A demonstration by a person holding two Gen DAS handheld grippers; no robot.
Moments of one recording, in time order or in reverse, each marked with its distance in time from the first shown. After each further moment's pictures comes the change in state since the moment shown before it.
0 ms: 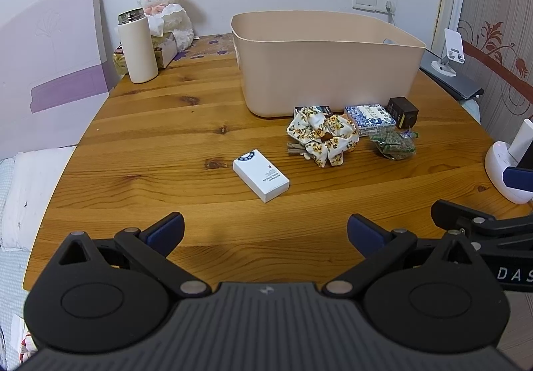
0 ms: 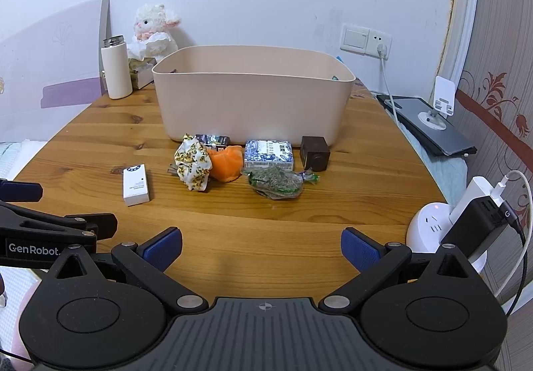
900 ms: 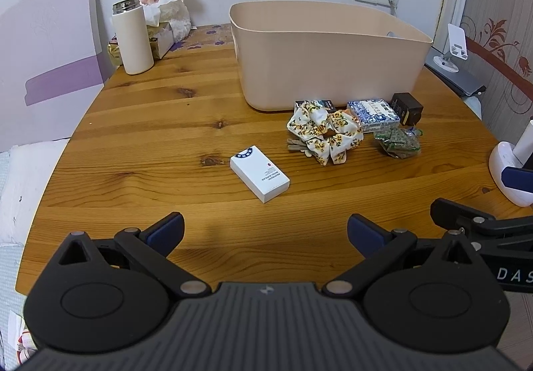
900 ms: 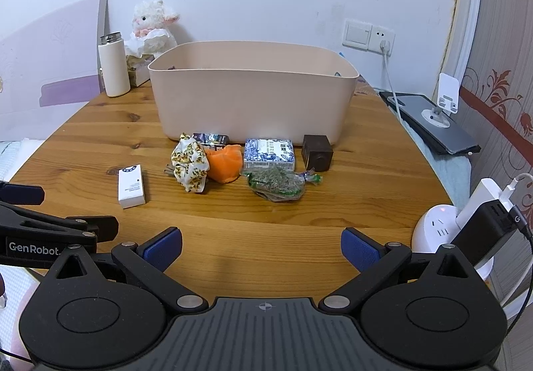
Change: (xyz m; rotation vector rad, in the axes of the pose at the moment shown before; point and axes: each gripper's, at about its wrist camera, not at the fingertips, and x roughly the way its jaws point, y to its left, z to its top) left arm 0.019 0.001 0.005 -0.007 0.035 -0.012; right arm 0.014 -0.002 0.005 0.005 0.016 0.007
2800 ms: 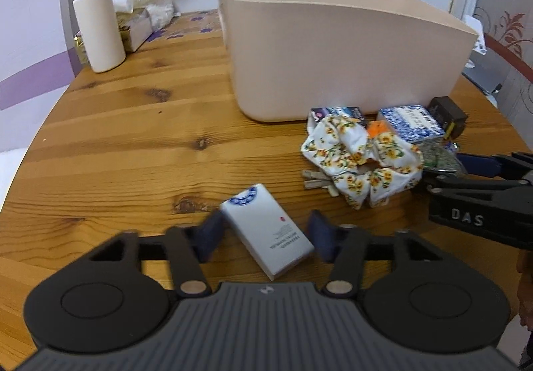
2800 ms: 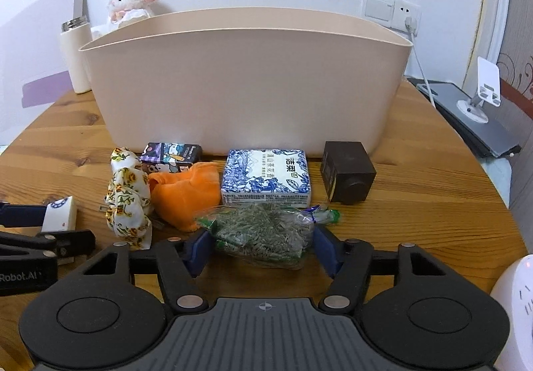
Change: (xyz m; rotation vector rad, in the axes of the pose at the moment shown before) left arm 0.094 0.006 0.038 0.015 0.029 -0.032; right arm 0.133 -0.013 0.036 0.006 0.036 0.034
